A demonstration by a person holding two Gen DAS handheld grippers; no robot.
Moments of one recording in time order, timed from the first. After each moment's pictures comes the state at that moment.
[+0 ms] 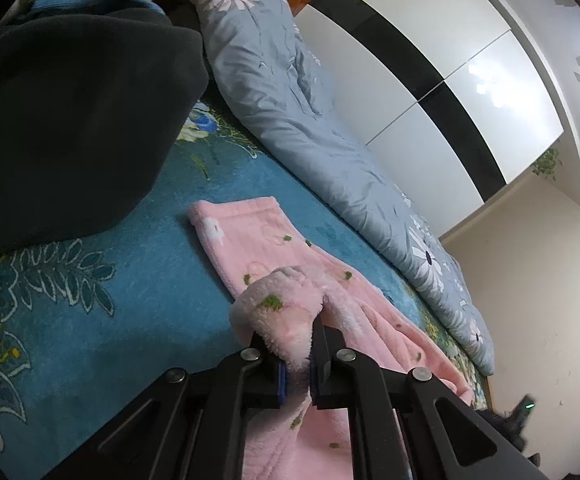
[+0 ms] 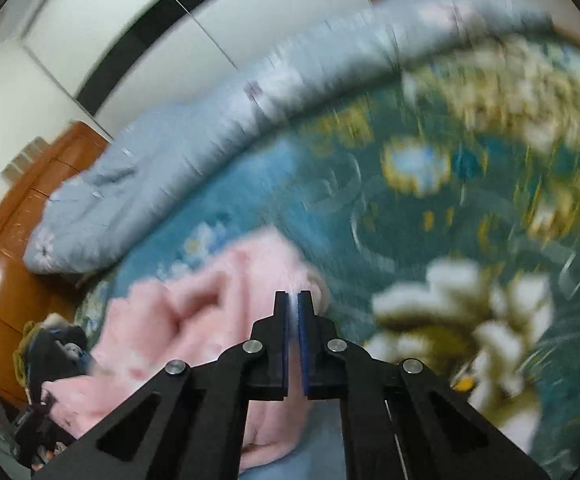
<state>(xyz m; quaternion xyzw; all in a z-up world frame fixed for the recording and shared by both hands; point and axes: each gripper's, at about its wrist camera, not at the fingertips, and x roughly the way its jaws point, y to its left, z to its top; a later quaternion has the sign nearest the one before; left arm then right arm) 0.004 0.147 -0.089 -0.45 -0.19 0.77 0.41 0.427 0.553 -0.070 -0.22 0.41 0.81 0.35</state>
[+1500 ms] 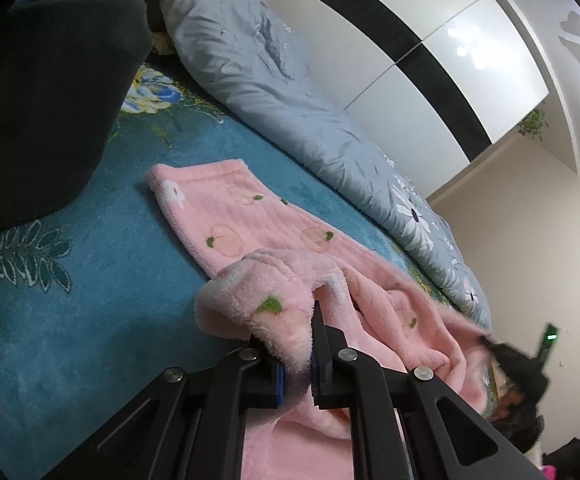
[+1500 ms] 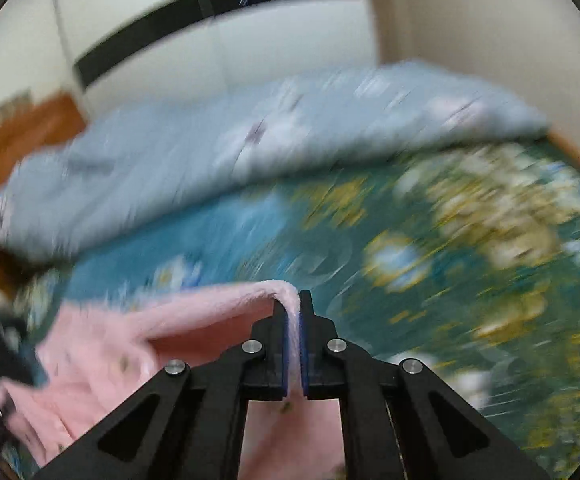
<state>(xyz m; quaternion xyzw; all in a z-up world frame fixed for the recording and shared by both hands) 0.028 0.176 -0.092 -0.46 -0.14 0.74 0.46 0.400 0.562 -0.012 -0.25 0.26 0.81 0.46</state>
